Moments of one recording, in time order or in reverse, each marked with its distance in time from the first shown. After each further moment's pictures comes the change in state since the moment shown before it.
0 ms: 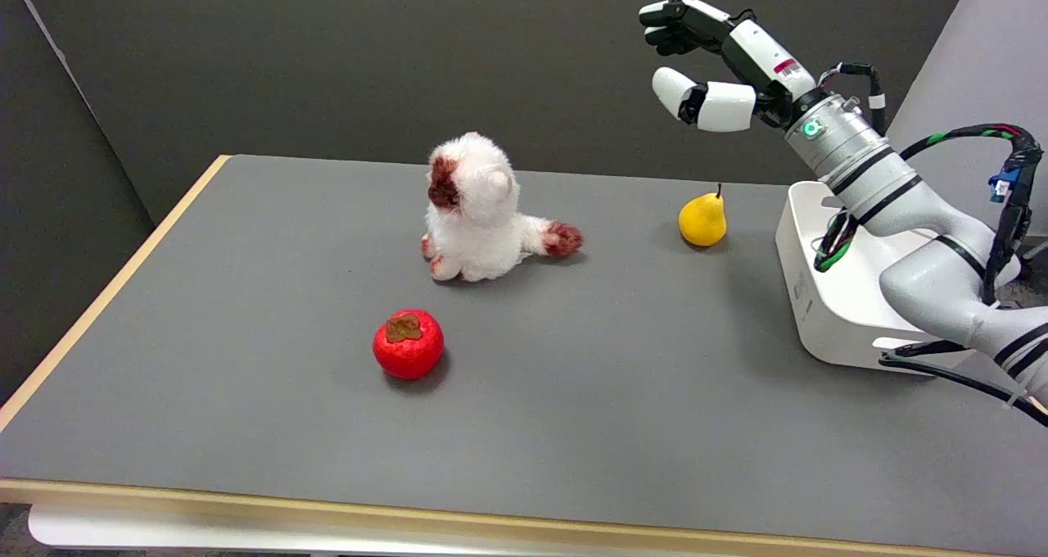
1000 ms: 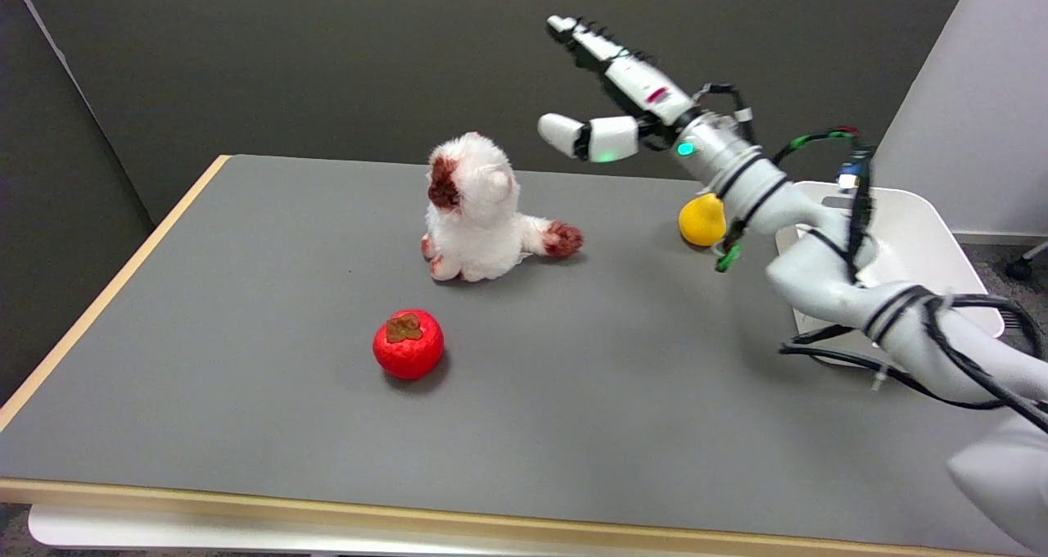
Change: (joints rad) arm 0.316 -0.199 -0.308 -0.265 -0.126 0.009 -0.154
